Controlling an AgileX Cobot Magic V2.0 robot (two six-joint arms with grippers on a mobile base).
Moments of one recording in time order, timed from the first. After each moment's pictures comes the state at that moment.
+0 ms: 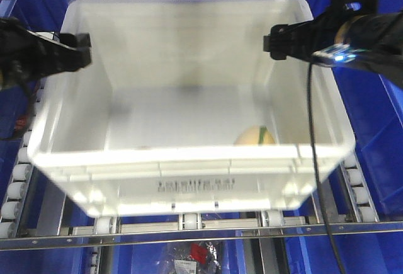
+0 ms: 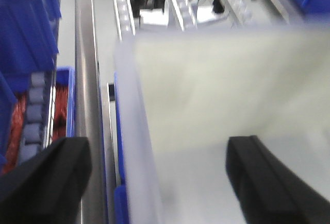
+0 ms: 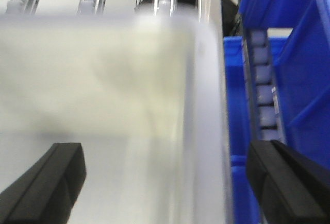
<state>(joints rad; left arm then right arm) -0.42 1.12 -0.87 0.89 0.36 -1.01 0.48 1.35 -1.08 -0.66 0.52 0.72</state>
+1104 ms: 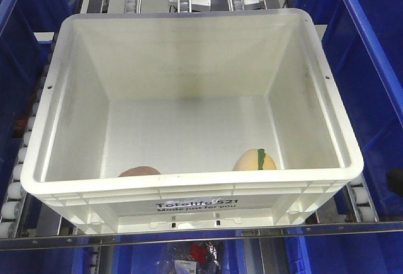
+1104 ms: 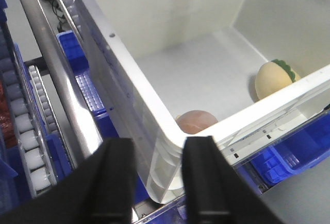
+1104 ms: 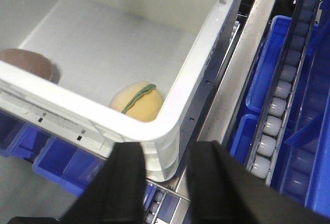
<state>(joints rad) -0.49 0.34 -0.75 0.04 0.99 -0.07 0.76 0.49 -0.75 -0.32 1.02 0.23</state>
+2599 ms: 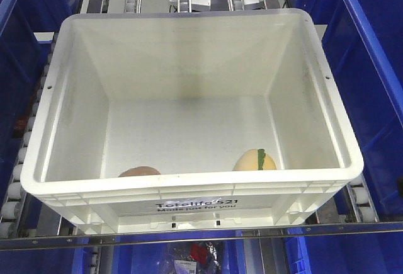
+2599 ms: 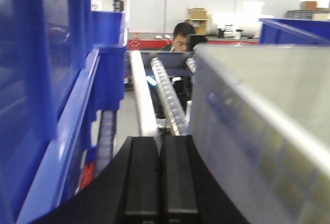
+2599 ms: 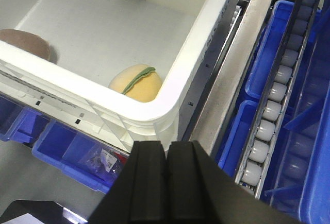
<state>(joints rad) -0.04 -0.01 0.00 0.03 0.03 -0.06 0.76 0.49 -0.75 -0.31 1.07 0.22</state>
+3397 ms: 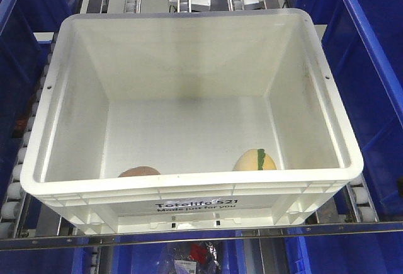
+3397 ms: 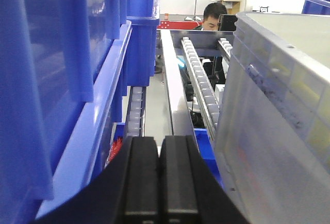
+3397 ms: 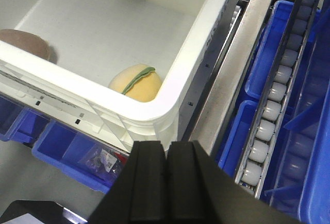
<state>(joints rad) 0.05 -0.01 0.03 0.03 0.07 -0.06 0.76 0.49 -0.75 -0.31 1.07 0.22</state>
